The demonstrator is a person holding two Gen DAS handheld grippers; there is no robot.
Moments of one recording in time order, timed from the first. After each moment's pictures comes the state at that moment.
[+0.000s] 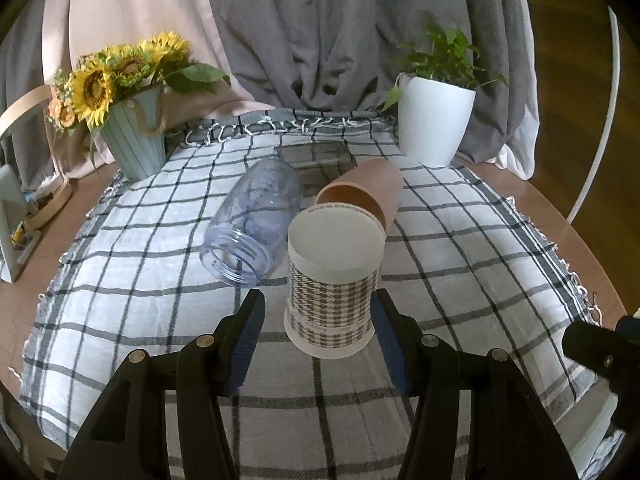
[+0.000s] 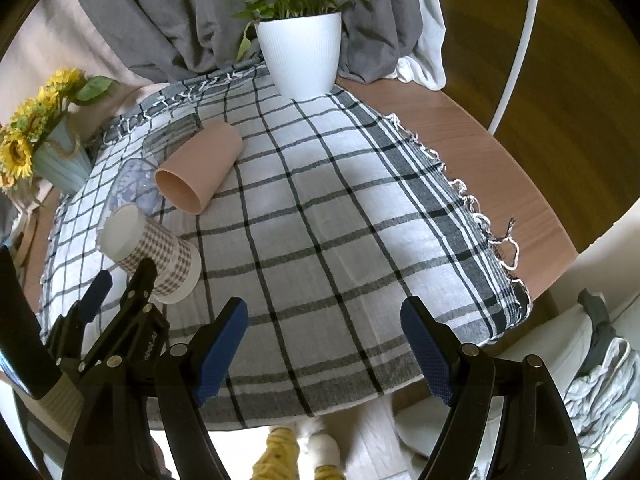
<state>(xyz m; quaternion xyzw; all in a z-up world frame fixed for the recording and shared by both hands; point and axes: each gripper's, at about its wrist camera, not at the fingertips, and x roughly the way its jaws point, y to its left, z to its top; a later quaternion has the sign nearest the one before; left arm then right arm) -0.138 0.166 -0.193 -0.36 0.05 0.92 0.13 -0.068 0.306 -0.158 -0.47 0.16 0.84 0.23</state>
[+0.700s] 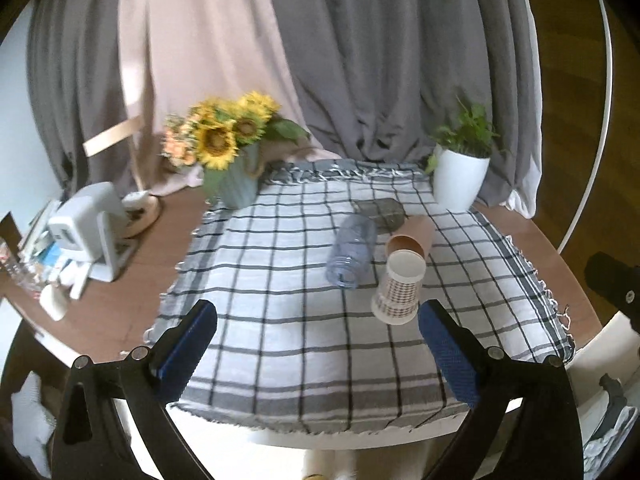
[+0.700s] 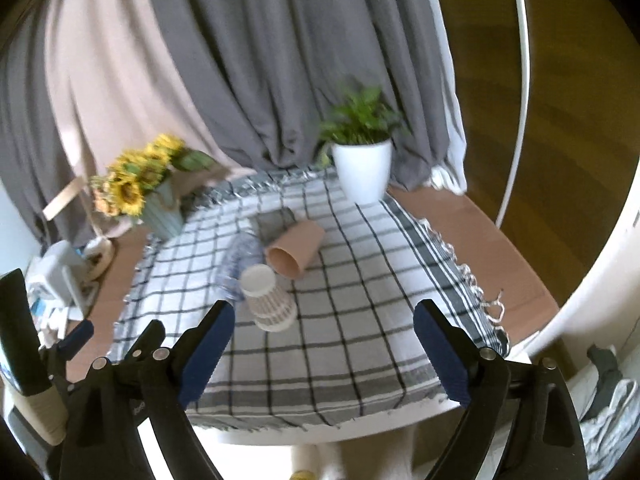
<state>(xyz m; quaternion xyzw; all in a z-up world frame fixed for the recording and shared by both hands) -0.034 0.060 -0.058 -0.33 0.04 0.94 0.06 0.018 0.222 -0.029 -0.32 0.12 0.93 0.16</state>
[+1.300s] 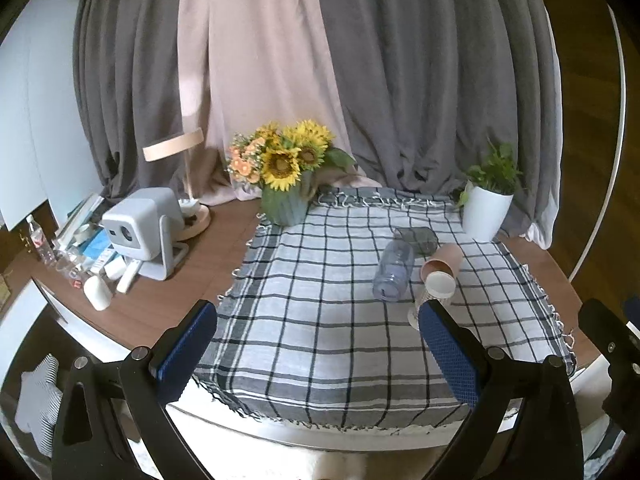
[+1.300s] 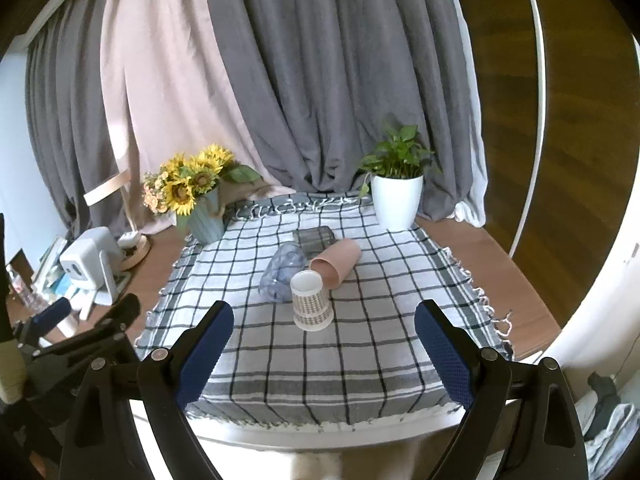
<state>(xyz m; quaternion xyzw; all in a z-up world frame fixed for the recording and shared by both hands) 0.014 0.004 -0.018 -0.29 0.02 0.96 0.01 0.057 0.167 -0.010 -0.28 0.08 0.95 0.13</state>
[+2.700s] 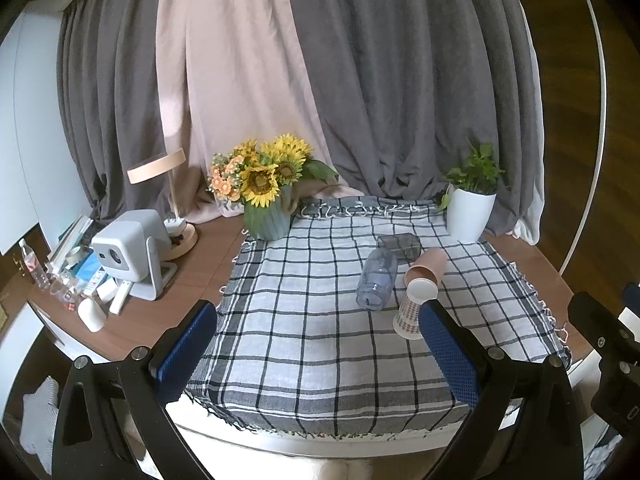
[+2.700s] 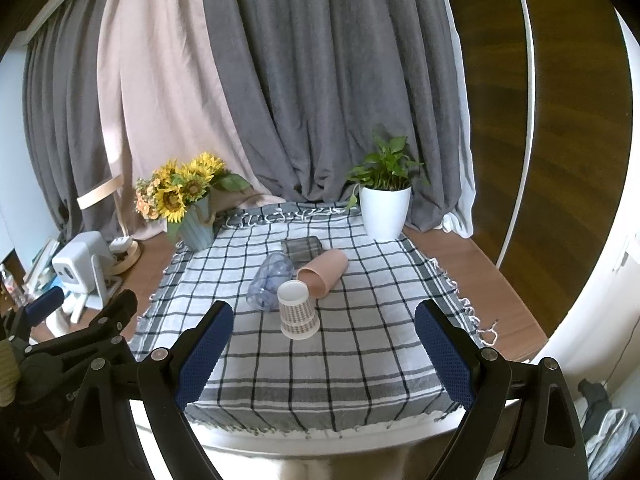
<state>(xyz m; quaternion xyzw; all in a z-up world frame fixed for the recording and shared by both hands) 0.014 0.028 -0.009 -0.27 0.04 0.96 0.04 0.062 0.176 -0.004 -0.27 0.07 0.95 0.14</state>
